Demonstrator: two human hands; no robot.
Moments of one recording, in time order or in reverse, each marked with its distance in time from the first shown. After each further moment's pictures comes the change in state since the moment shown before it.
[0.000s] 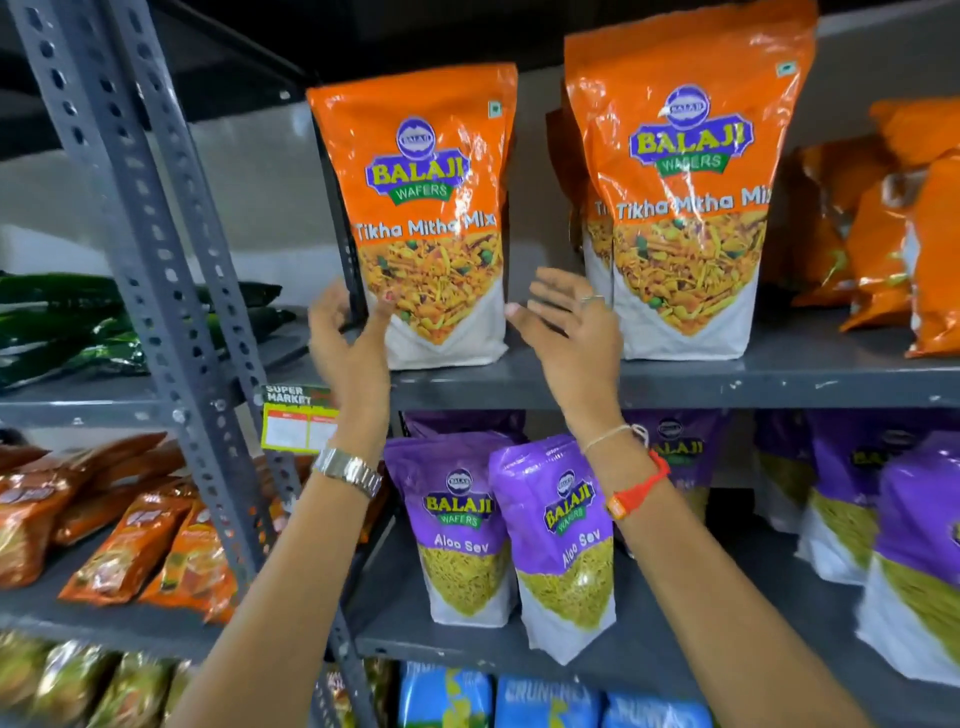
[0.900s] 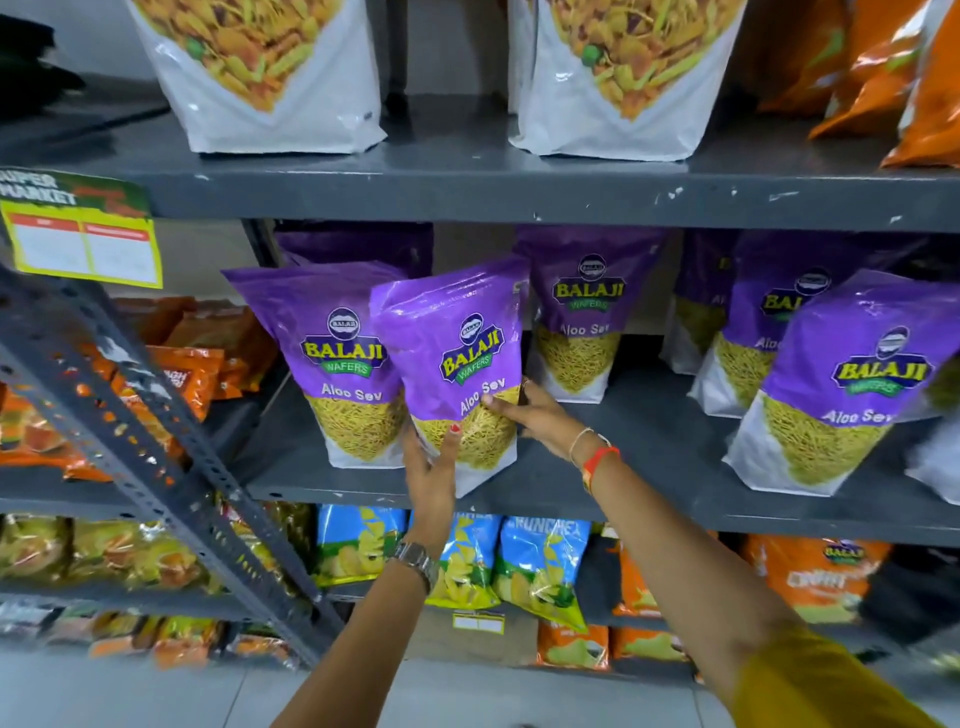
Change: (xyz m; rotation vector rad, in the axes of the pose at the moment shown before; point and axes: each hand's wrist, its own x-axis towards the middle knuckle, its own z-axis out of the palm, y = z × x) left_hand -0.267 -0.188 0.003 -0.020 -0.331 -0.652; right_hand -0.103 0.236 -0.139 -0.152 -0.439 0.850
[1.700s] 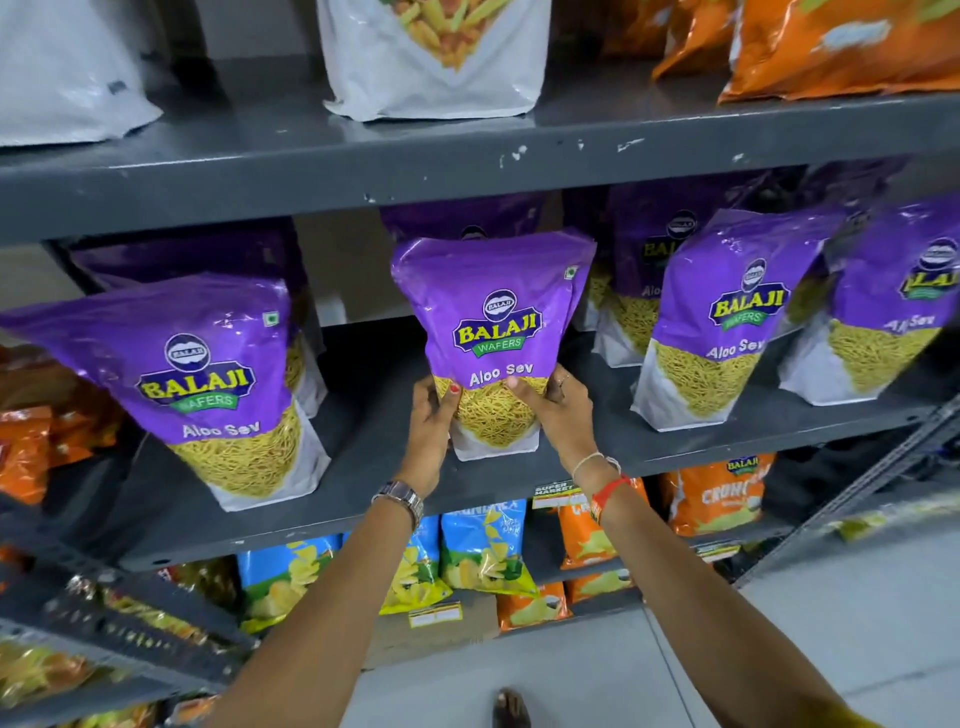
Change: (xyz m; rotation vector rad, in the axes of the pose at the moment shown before) left_hand 0.029 -0.025 0.091 0.126 -0.496 -0.175; right_hand -0.060 0.042 -0.079 0.066 0.693 -0.228
